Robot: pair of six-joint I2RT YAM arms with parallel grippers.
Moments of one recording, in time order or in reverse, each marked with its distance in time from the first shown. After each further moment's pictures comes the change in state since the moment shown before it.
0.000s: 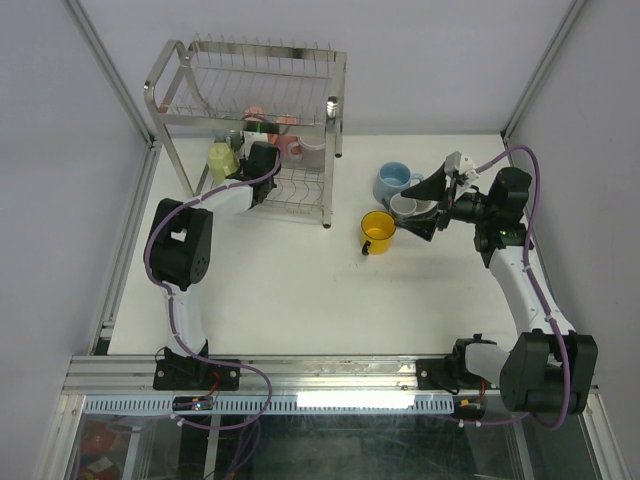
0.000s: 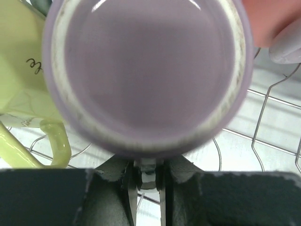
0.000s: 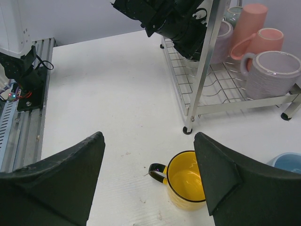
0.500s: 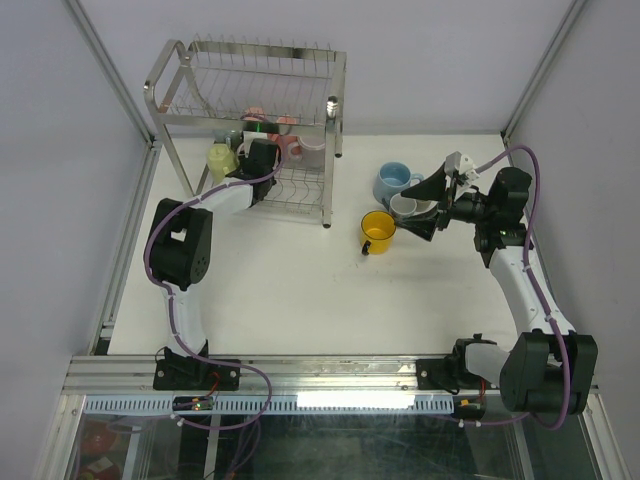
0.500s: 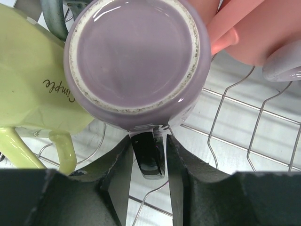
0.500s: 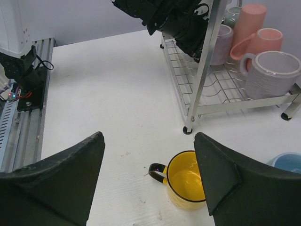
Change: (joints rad) left arm 0.000 0.002 0.019 0.012 -0.032 0.003; right arm 0.000 0.000 0.000 0.000 0.000 0.000
